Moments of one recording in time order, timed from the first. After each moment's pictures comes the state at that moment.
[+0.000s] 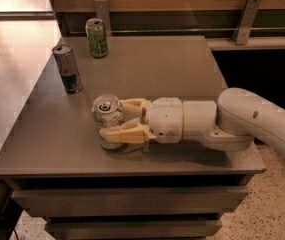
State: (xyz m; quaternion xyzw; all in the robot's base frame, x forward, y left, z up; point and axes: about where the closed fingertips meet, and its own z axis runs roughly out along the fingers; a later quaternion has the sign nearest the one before) arm 0.461 0.057 0.873 -0.51 0.54 0.43 0.52
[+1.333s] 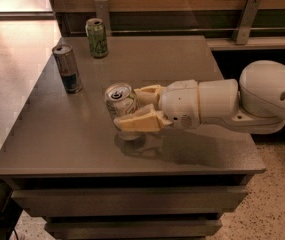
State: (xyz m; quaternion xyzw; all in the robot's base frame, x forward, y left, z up) arm 0.469 0.024 0.896 -0.52 0.61 0.36 0.48
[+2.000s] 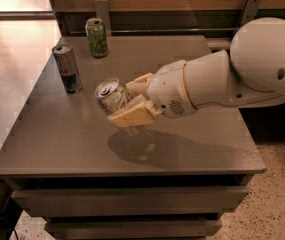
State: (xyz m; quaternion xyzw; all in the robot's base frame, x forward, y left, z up) arm 0.462 0.030 0.916 -0.56 0.66 0.26 0.42
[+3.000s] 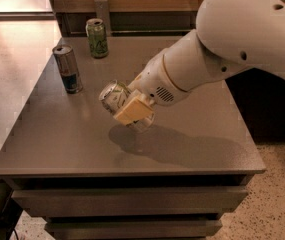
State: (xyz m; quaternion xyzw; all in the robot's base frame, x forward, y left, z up) arm 0.482 0.022 0.900 -0.58 0.73 0.17 0.32
